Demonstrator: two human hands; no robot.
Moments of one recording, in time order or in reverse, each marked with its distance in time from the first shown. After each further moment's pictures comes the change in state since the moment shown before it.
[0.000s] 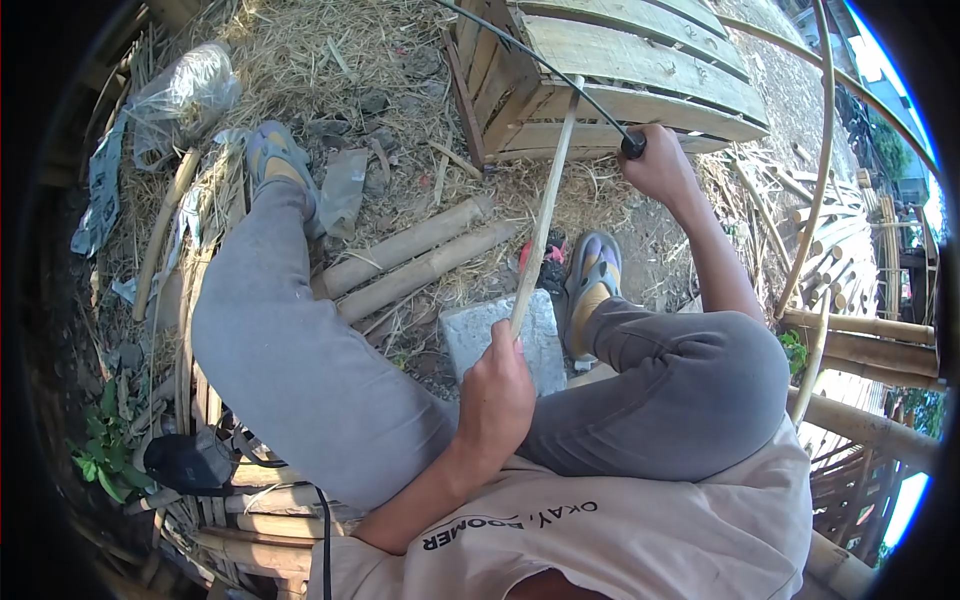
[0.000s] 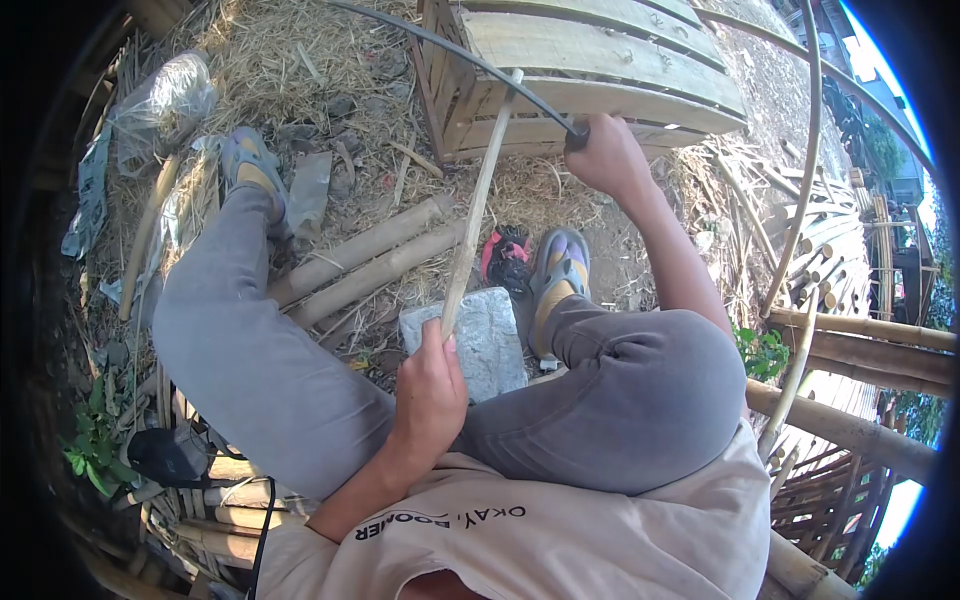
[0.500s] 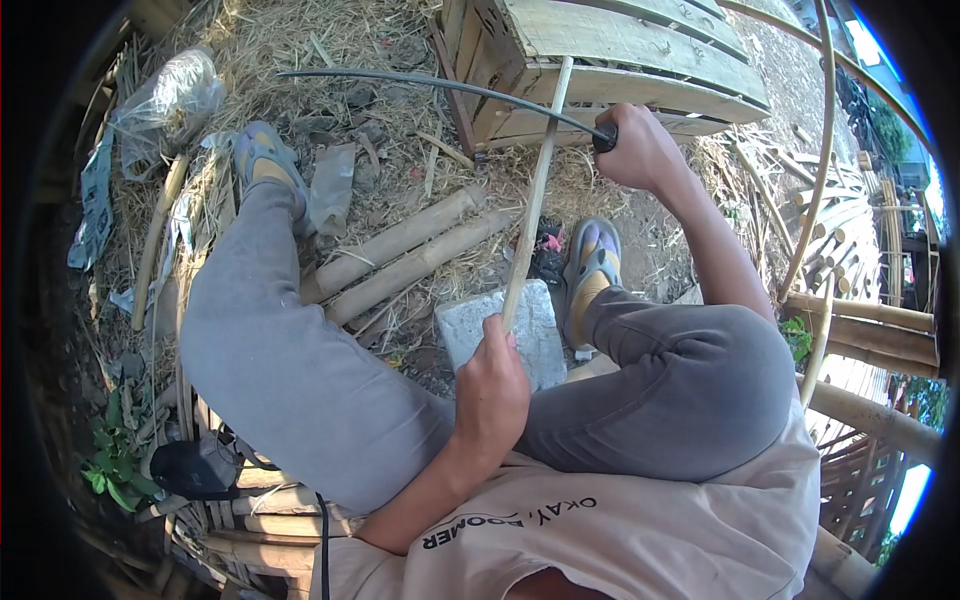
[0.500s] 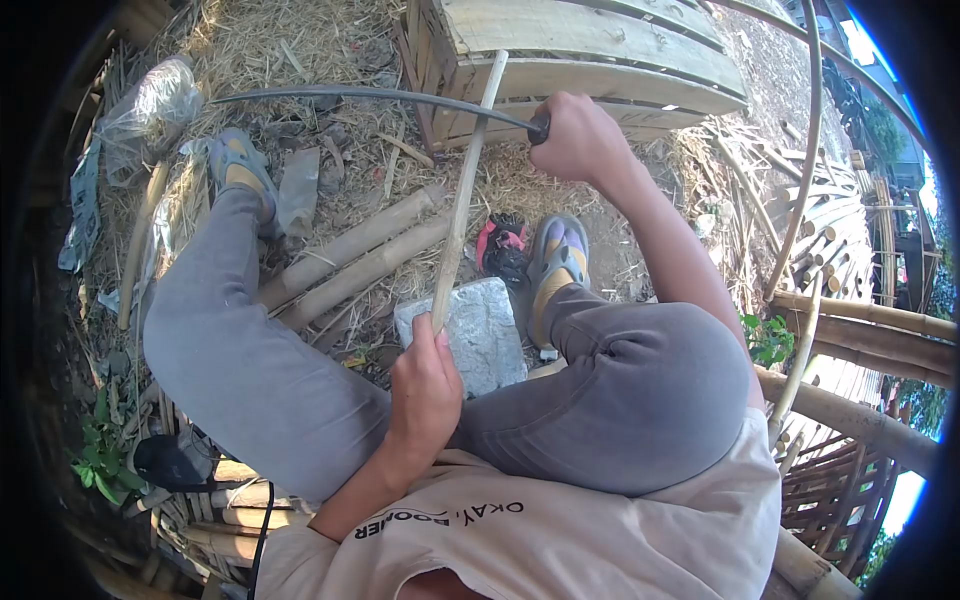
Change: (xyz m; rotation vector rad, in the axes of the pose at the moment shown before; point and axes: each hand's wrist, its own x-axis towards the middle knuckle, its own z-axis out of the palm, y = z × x) left_hand 0.002 -0.003 0.005 0.048 0.020 0.012; right_hand 0.003 -0.032 -0.004 -0.083 -0.187 0.020
